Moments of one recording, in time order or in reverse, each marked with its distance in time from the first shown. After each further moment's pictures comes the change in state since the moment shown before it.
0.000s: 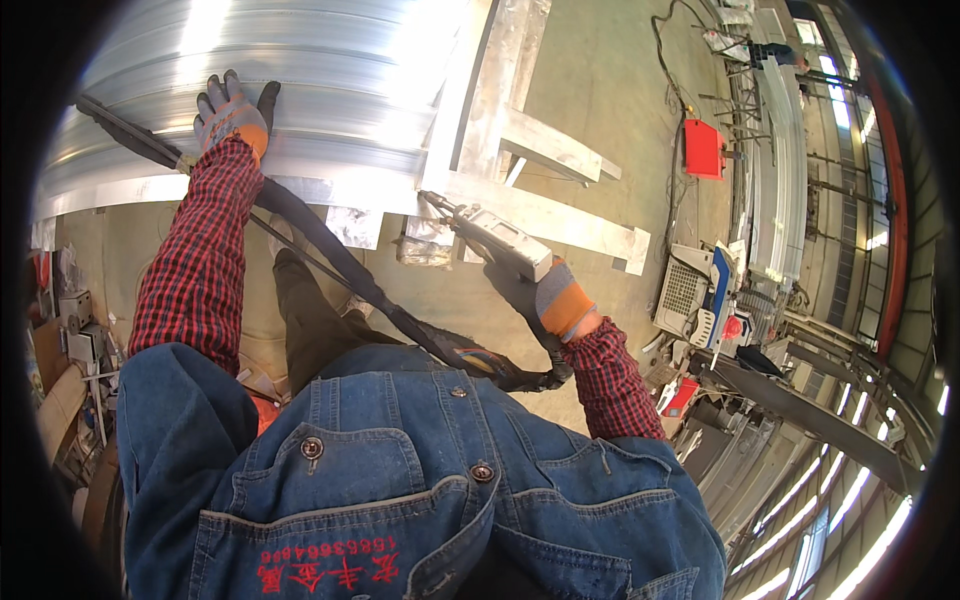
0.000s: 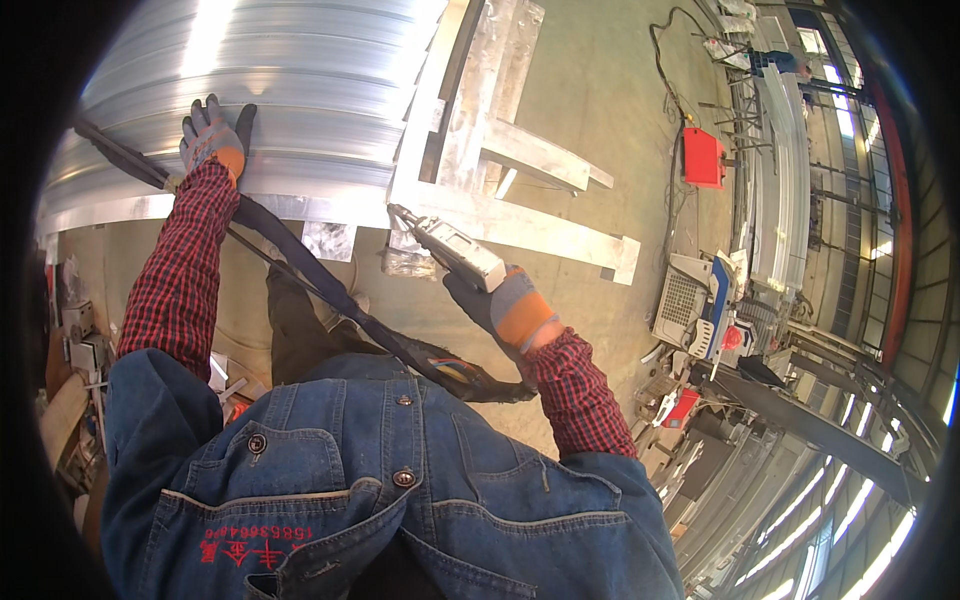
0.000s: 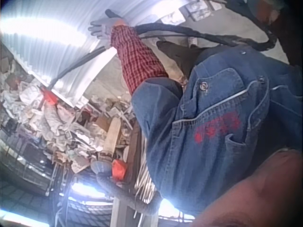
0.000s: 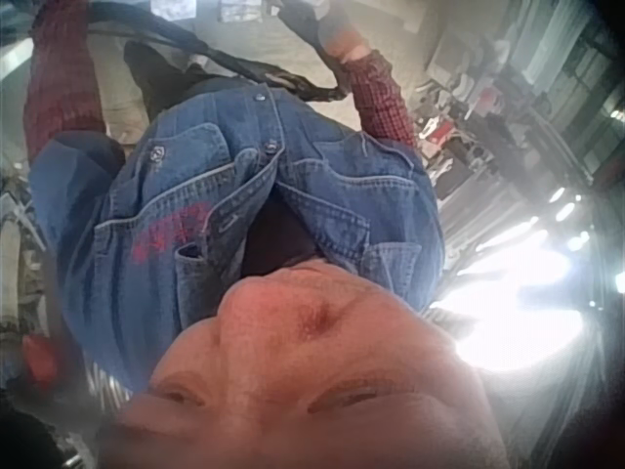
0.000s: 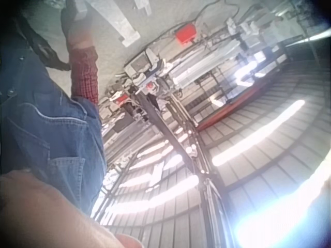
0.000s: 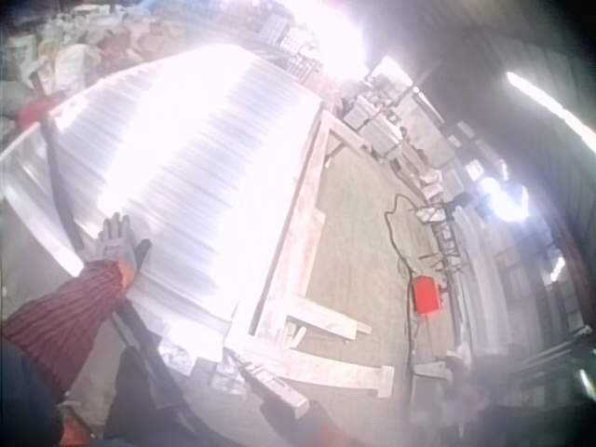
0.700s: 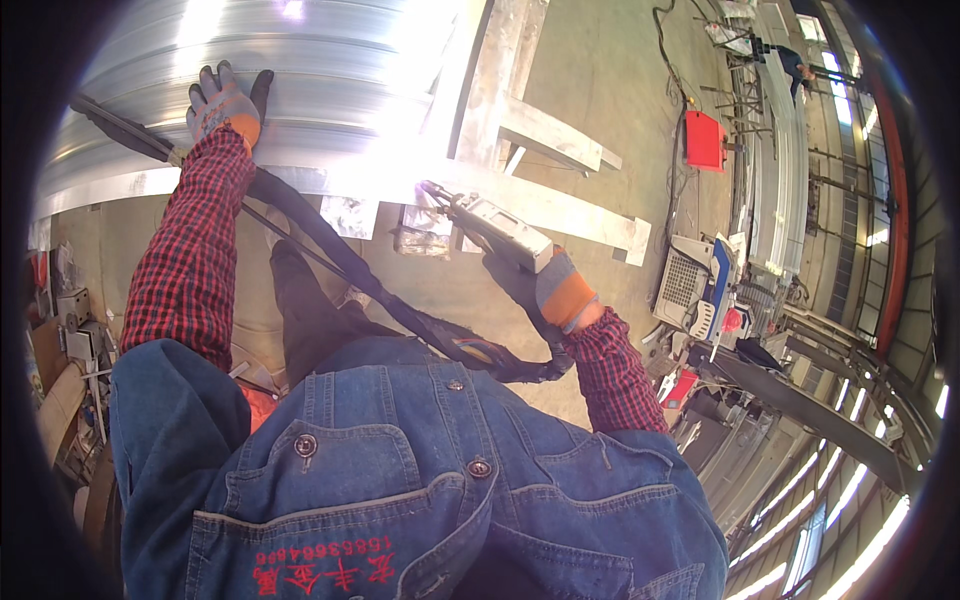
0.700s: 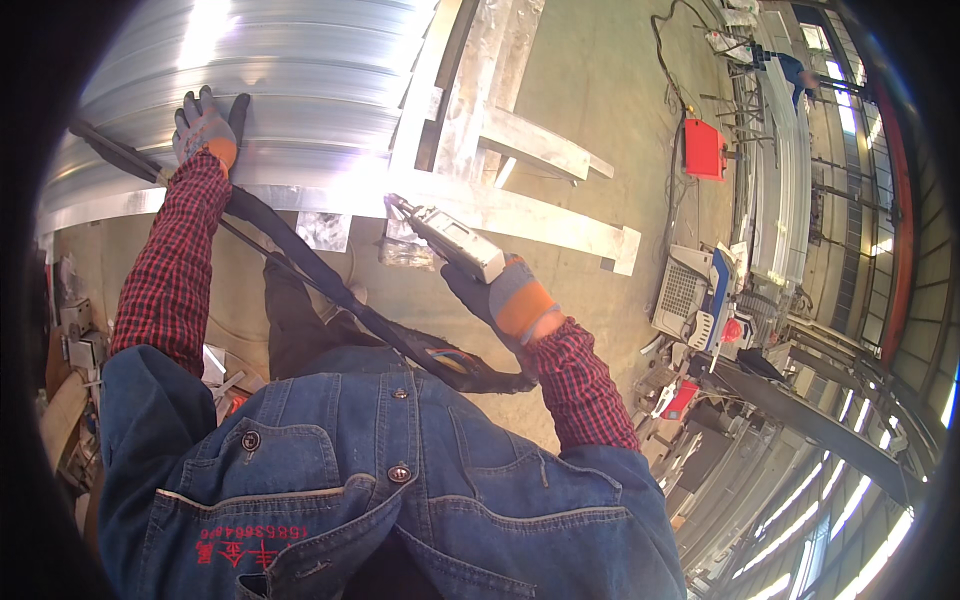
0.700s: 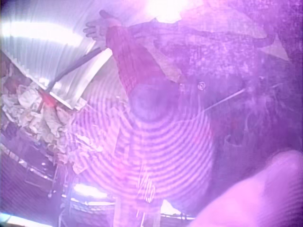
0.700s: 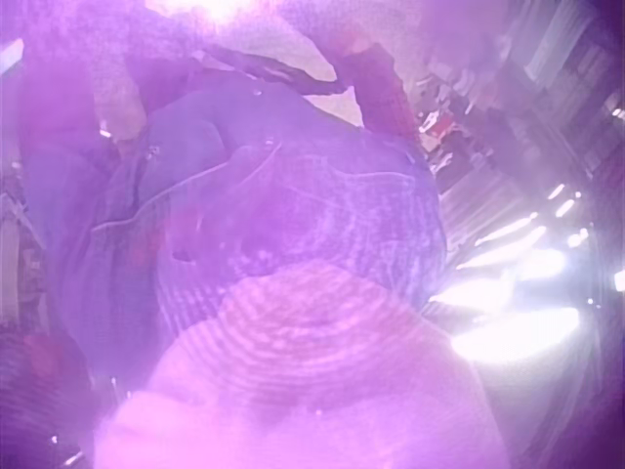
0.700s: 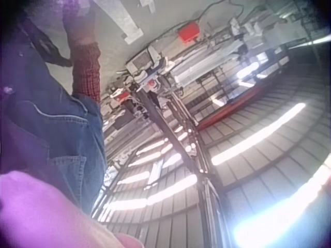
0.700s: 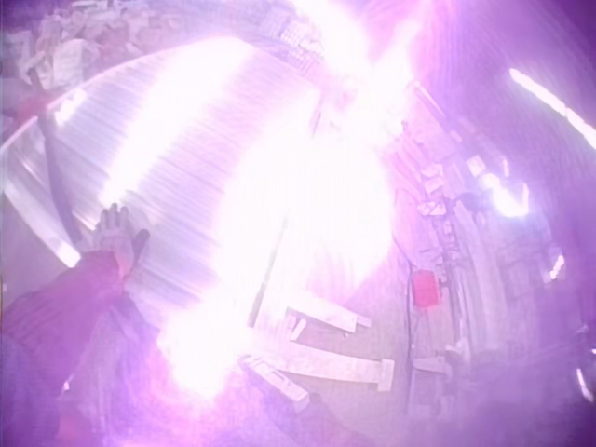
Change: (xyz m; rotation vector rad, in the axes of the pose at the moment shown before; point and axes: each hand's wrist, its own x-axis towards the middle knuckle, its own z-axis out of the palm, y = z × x) left_hand 0.002 0.000 0.001 0.010 0.001 -0.001; right_hand -0.002 0.005 0.002 -0.010 -0.006 0.056
